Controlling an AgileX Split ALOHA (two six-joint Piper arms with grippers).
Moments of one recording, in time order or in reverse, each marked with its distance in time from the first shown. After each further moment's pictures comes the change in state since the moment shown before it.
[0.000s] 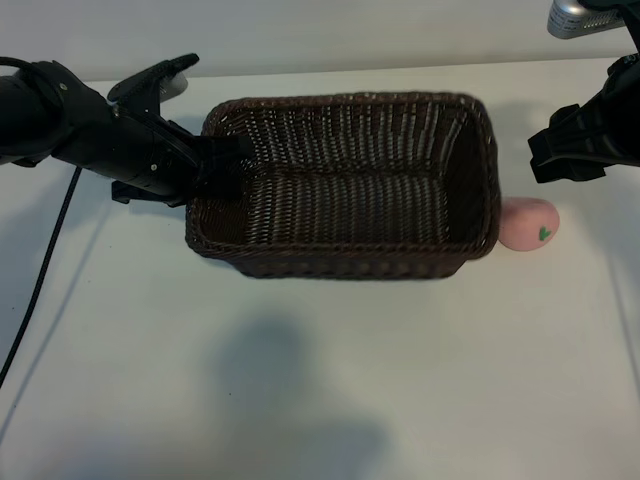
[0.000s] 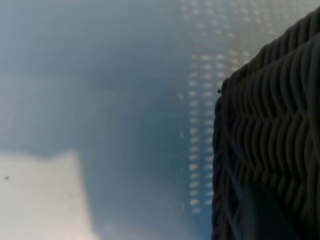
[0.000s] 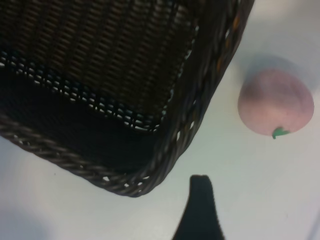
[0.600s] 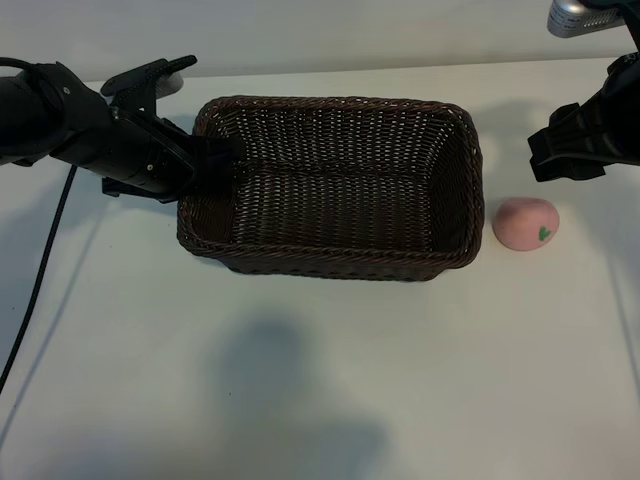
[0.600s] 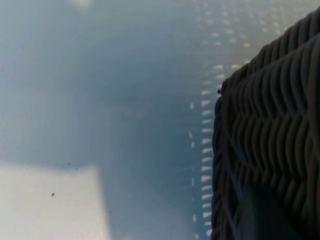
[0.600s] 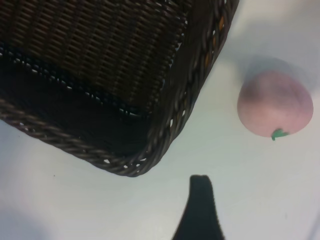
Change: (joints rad) left arm 0.000 0.001 0.000 0.069 -0.054 -0.029; right arm 0.000 0.000 0.000 0.000 -0.003 -0.001
